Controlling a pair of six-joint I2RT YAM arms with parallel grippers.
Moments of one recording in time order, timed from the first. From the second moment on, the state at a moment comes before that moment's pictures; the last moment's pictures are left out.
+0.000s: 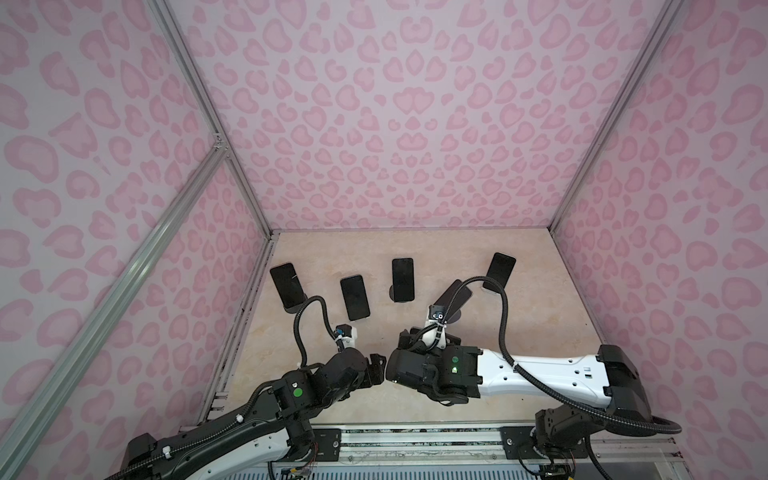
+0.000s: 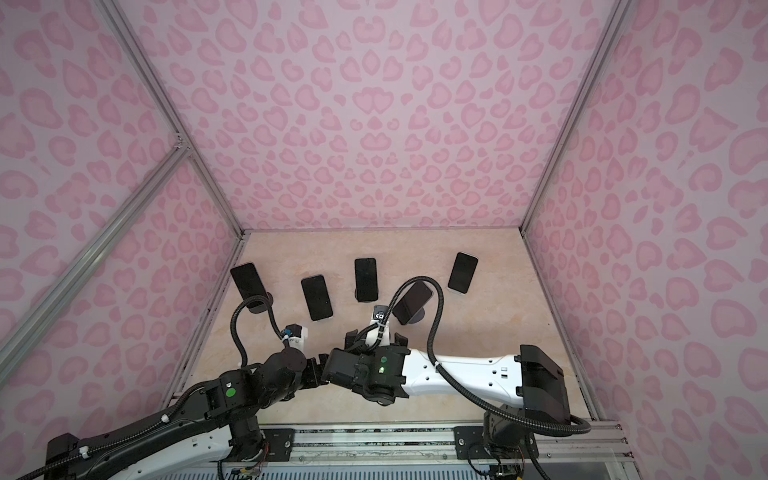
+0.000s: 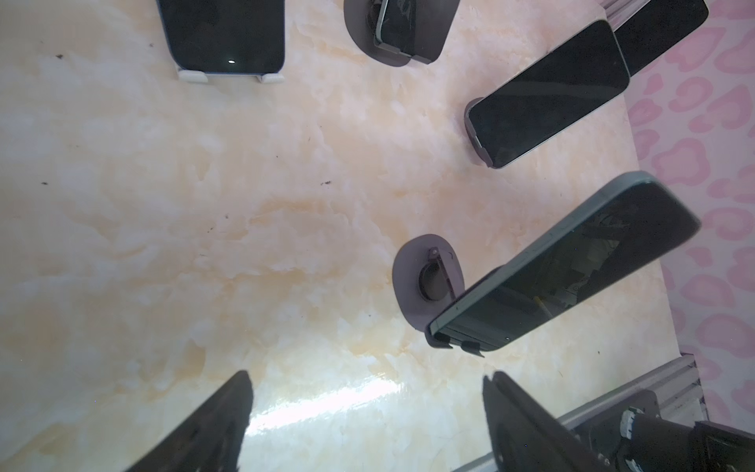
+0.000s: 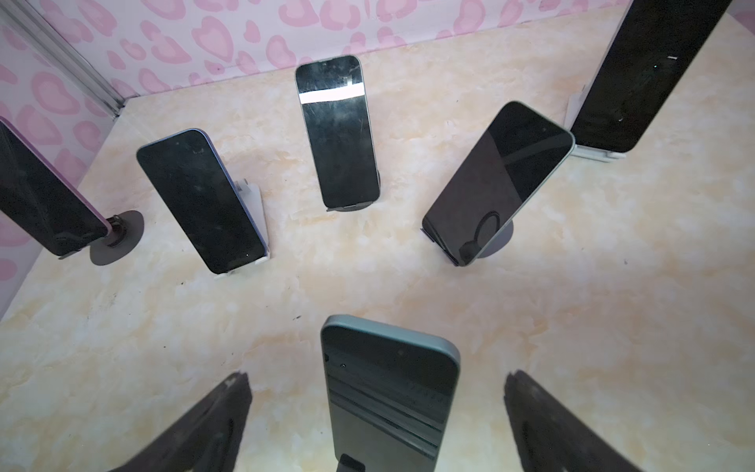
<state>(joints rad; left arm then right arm) -1.03 0.69 0.49 -0.60 -0.30 -1.01 1.36 1.55 1.24 -0.88 0.91 1.30</state>
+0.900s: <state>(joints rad) -1.03 0.41 0.42 -0.70 -0.40 -1.07 1.31 1.69 1.31 -0.93 0.96 1.38</state>
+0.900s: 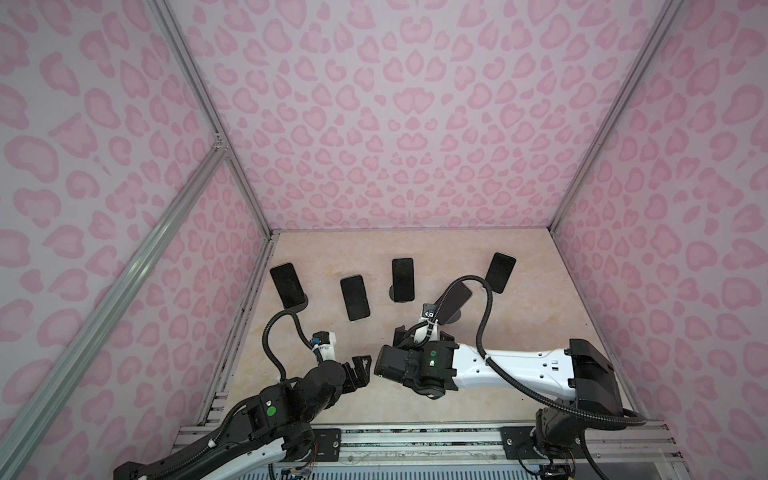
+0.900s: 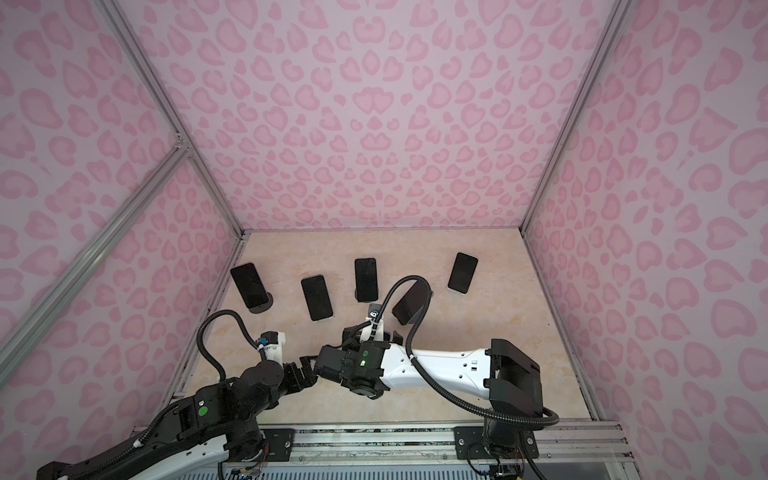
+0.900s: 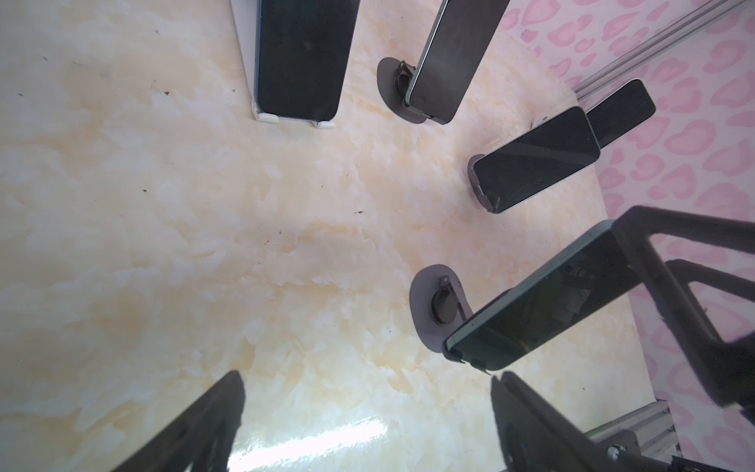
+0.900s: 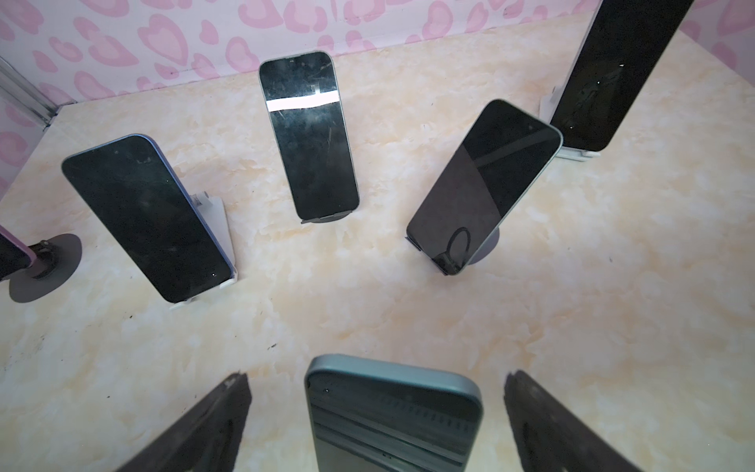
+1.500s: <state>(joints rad) -1.03 0.38 0.39 -0.70 -0.43 -1.07 1.28 1.77 1.31 -0.91 0.97 1.43</state>
